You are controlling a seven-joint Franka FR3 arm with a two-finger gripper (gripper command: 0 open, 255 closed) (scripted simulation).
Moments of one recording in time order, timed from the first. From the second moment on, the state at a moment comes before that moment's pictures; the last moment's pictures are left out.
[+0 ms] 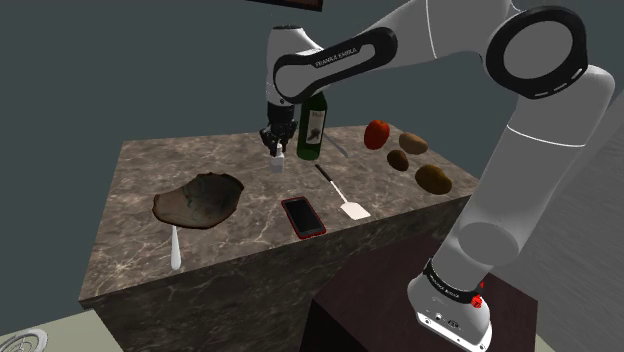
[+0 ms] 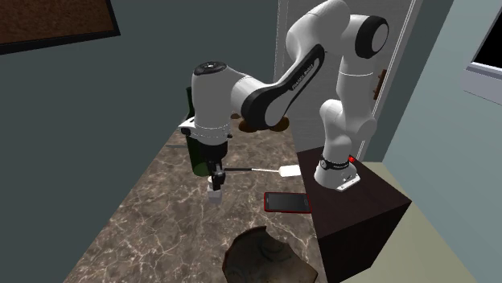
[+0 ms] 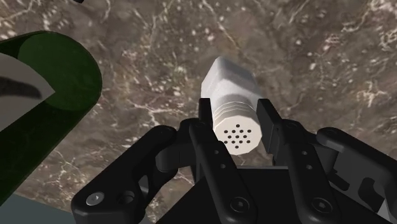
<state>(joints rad) 0.02 0.08 0.18 -2.00 -0.09 2.13 0.19</state>
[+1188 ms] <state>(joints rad) 0.02 0.03 0.18 -1.82 -0.07 1.90 0.17</state>
